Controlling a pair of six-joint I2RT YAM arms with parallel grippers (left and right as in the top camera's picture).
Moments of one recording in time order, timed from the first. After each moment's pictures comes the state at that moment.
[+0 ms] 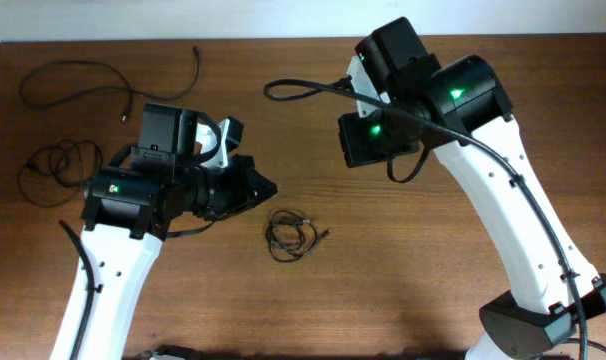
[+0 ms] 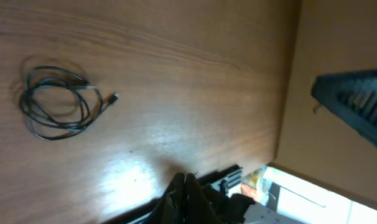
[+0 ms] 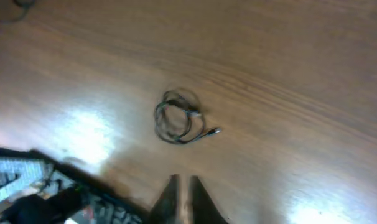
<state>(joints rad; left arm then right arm) -0.19 1.29 1.37 -1.12 0.63 -0.54 0.52 1.82 2.17 -1.53 -0.24 0.29</state>
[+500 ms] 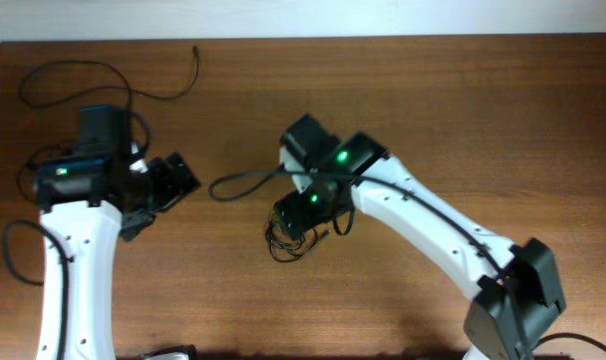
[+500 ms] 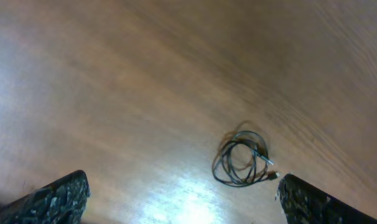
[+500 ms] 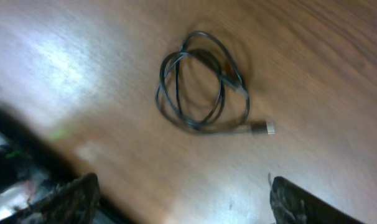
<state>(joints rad) 0.14 1.36 1.37 -1.31 0.12 -0.52 0.74 1.85 1.58 -1.10 -0.25 0.20</state>
